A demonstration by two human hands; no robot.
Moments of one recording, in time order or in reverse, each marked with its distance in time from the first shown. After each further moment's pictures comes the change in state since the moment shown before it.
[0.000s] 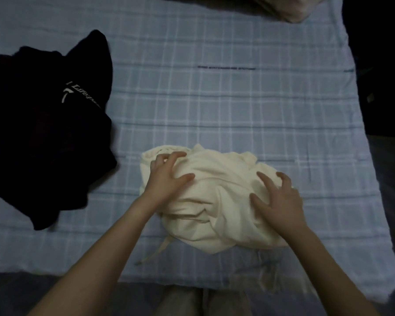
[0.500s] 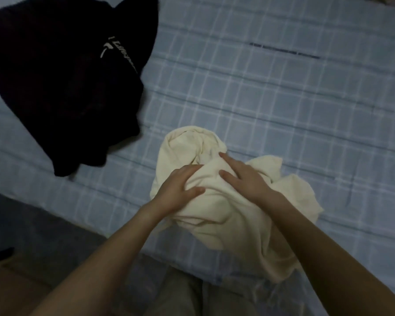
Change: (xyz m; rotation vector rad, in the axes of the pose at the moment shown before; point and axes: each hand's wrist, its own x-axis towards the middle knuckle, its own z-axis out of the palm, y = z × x) left_hand -0.047 -0.039 0.041 -0.043 -0.062 -0.020; right_hand 0.101 -0.070 0.064 0.178 -0.534 -0.461
